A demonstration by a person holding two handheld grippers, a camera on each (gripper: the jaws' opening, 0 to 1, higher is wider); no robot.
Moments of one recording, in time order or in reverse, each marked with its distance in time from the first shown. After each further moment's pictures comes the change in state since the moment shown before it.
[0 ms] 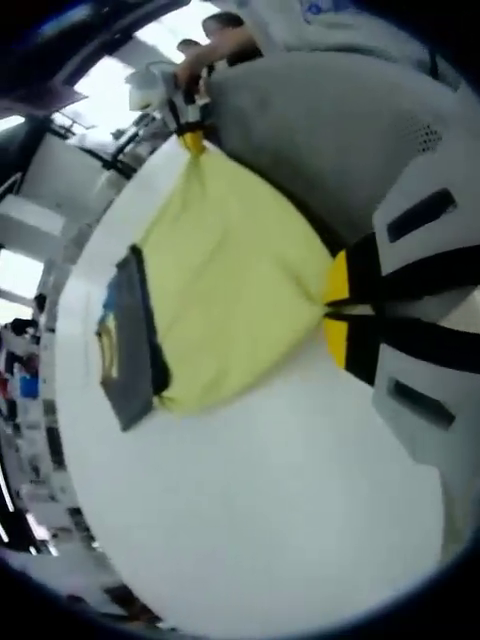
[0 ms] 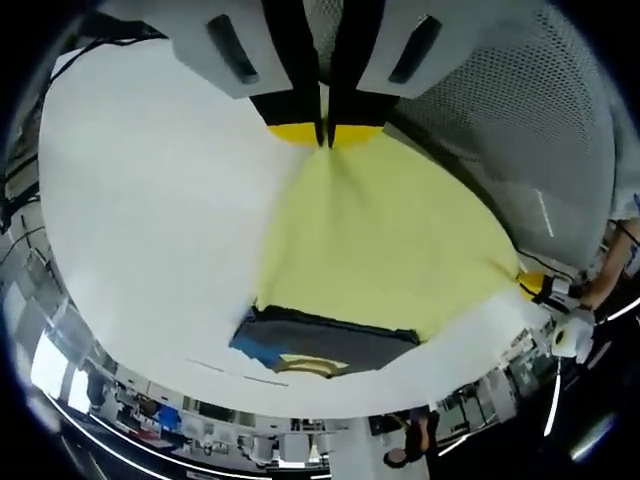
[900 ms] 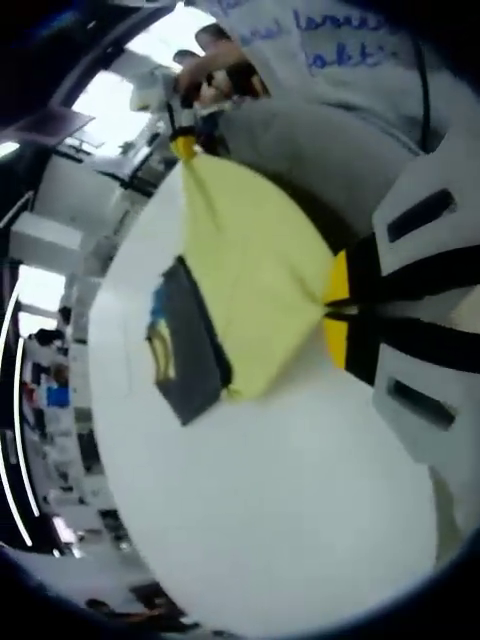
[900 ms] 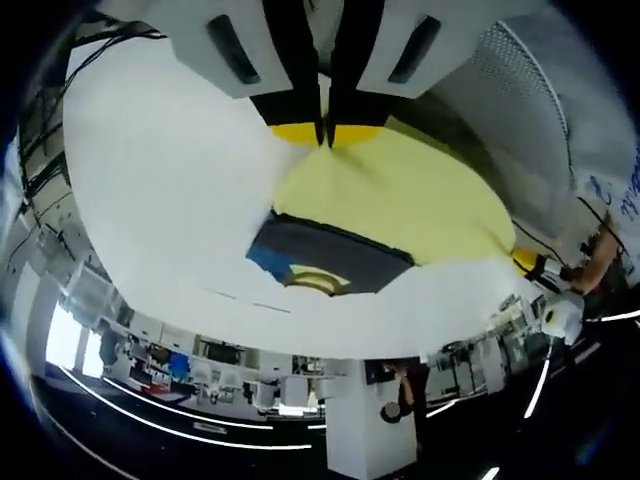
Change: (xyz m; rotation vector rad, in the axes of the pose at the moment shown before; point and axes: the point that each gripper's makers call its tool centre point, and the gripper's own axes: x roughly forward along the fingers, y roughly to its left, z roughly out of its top) left arm -0.064 -0.027 0.031 0.069 -0.101 0.005; right arm -0.079 0.010 0.052 -0.040 -0.238 -0.062
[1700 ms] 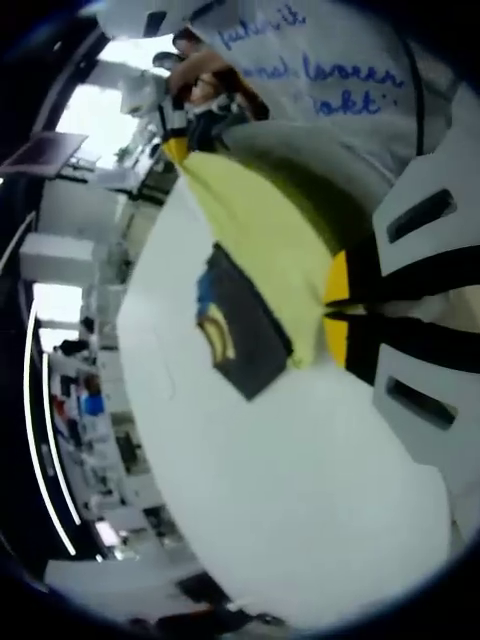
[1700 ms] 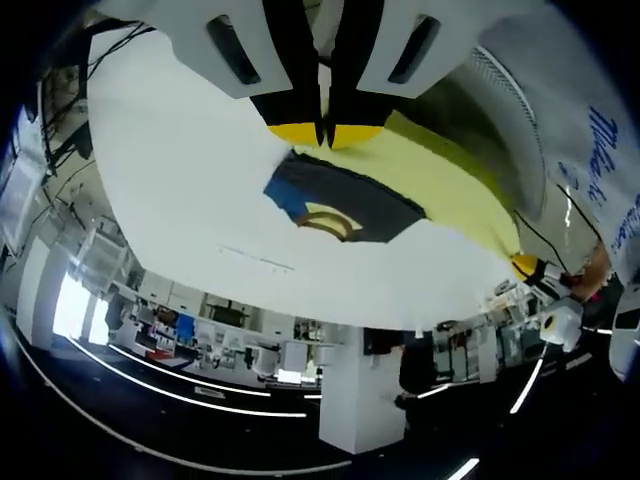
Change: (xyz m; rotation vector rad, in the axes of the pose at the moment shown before) left arm -0.054 -0.022 0.031 0.118 -0.087 0.055; right arm -0.054 0.008 0.034 -0.066 -0.129 -0.035
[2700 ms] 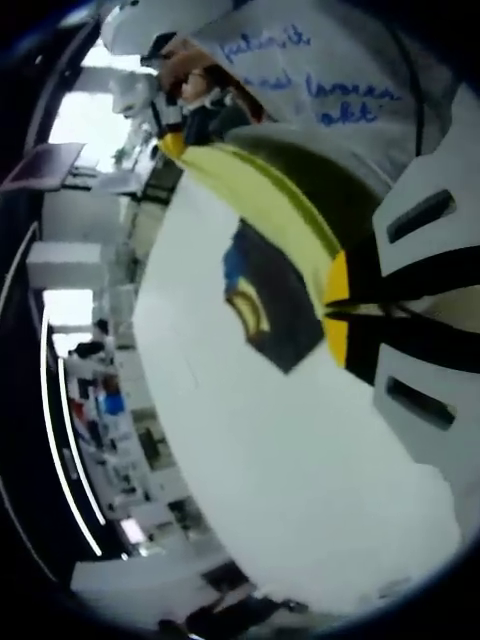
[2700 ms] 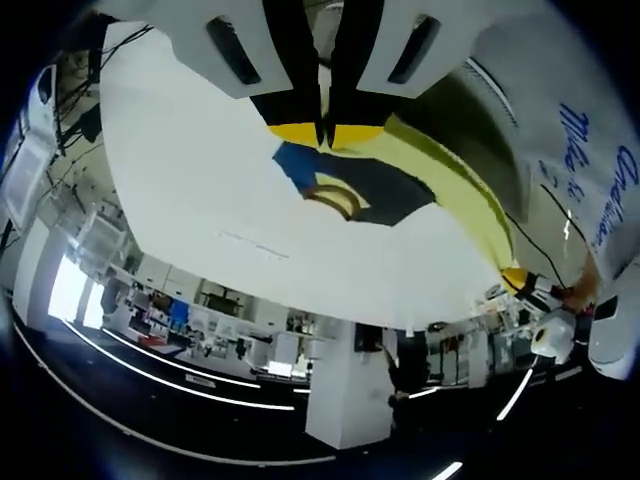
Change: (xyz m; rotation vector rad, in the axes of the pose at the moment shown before) left arm -0.013 0.005 0.018 0.083 -0.029 0.052; right arm -0.012 0.007 0.013 -0.044 0.000 0.008
